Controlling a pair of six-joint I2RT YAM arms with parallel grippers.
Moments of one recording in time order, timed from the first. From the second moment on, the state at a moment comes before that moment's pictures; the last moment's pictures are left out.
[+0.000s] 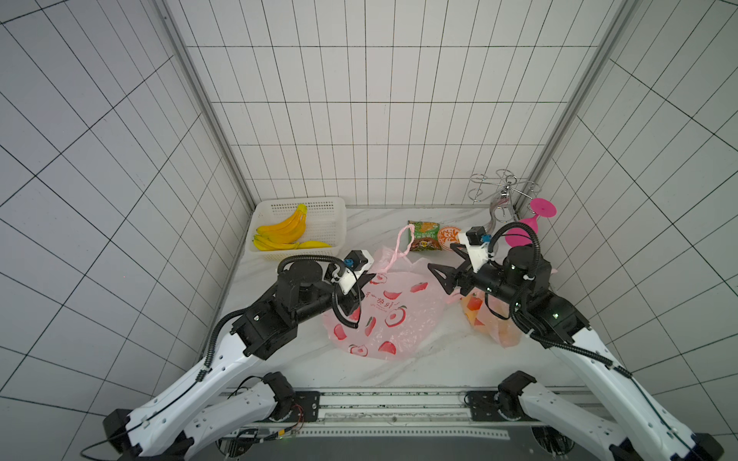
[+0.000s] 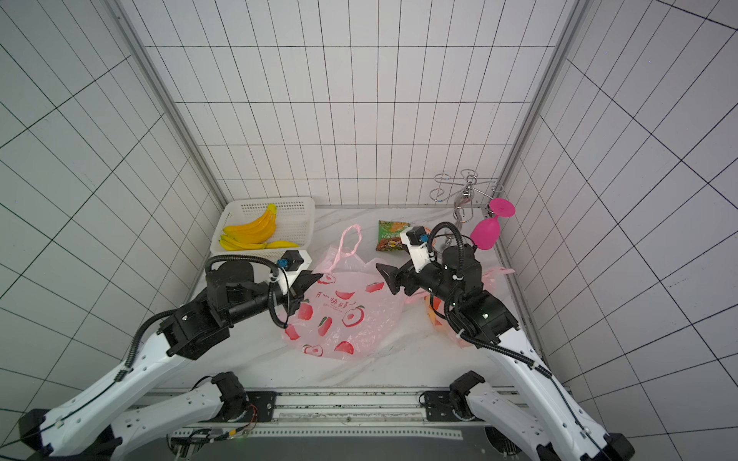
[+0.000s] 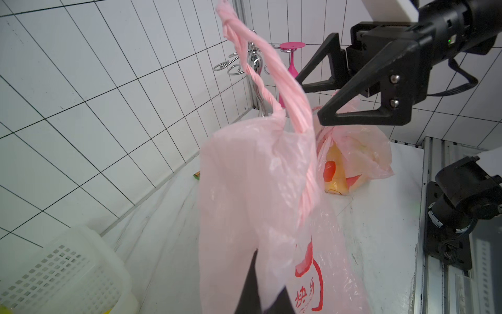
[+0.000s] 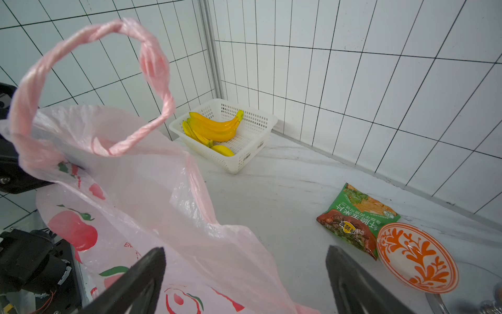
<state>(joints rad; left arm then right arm) -0.80 0.86 1.00 -0.42 0.16 0.19 0.52 0.87 0.97 -0.33 -0.29 0.00</state>
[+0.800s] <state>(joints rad) -0.86 0.80 0.98 -0.42 0.26 0.26 0.64 0.99 0.97 -0.31 -0.37 -0.06</state>
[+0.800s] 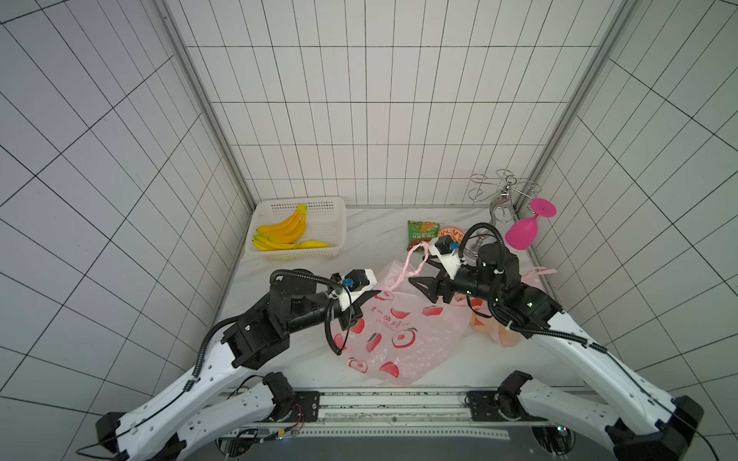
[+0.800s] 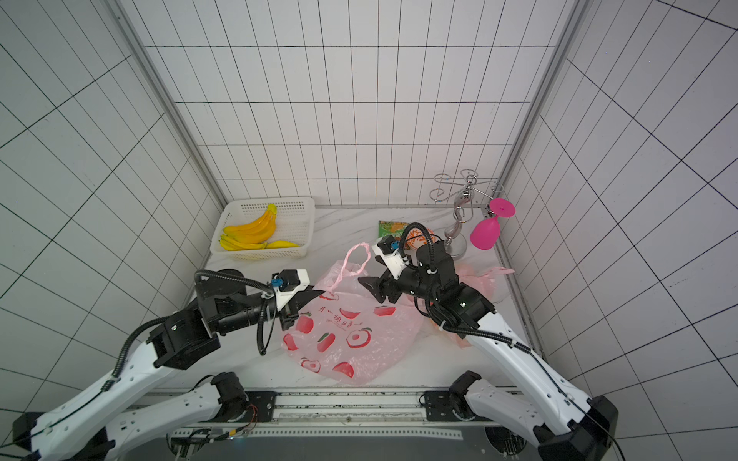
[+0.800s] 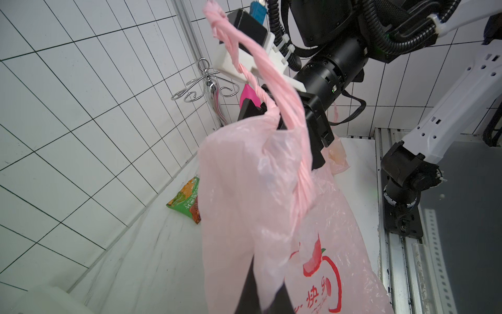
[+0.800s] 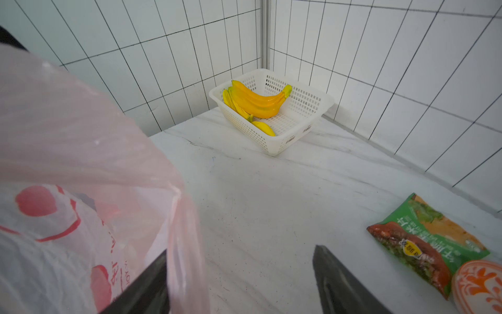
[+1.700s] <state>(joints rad) -0.83 0.87 1.02 -0.37 -0.34 -0.34 0.72 1.03 1.05 -0.23 0.42 0.12</state>
